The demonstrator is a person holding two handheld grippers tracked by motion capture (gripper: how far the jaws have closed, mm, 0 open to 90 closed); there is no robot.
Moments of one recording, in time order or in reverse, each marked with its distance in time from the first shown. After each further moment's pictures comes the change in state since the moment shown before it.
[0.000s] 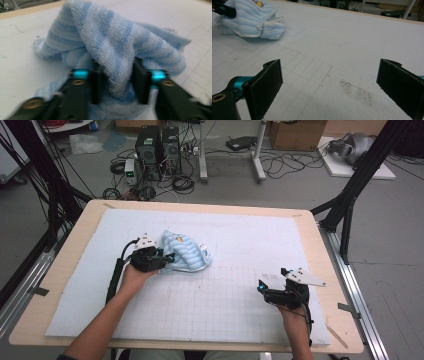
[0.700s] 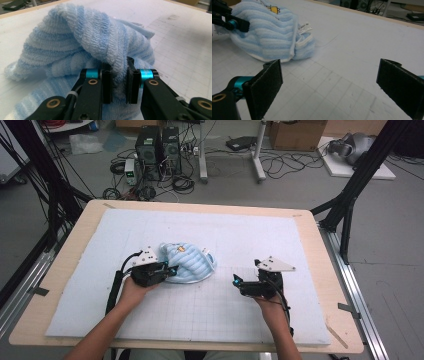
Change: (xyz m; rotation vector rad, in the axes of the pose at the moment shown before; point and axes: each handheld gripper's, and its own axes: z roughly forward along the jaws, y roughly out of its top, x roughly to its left) left arm -0.029 -0.021 -0.020 -0.060 -0.135 0.058; right arm 0.046 0.034 0.053 0.042 0.140 -0.081
